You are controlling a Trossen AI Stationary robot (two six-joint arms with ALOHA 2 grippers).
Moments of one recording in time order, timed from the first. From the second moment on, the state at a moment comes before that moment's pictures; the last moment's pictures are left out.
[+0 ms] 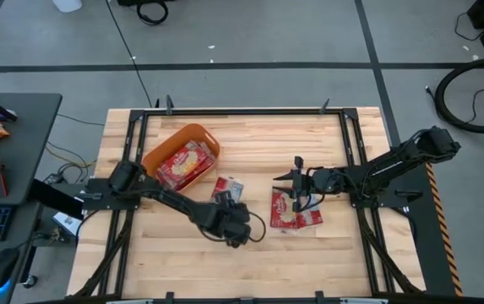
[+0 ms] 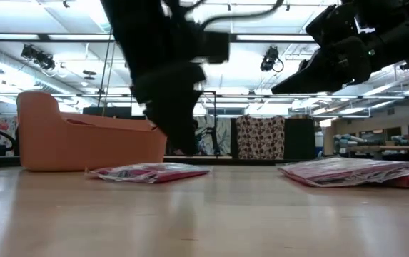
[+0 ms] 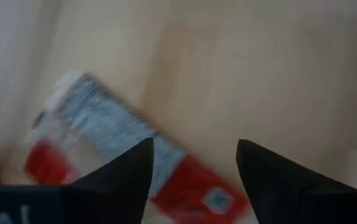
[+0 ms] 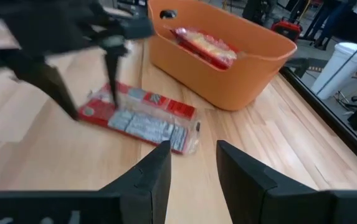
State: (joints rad) left arm -0.39 2.04 1.44 -0.68 -0.49 -0.52; right arm 0.18 1.22 0.34 0.55 0.35 -0.11
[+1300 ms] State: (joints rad) left arm -0.33 1.87 1.41 -0.94 -0.40 -0.48; right arm 0.18 1.22 0.34 0.55 0.32 -0.12
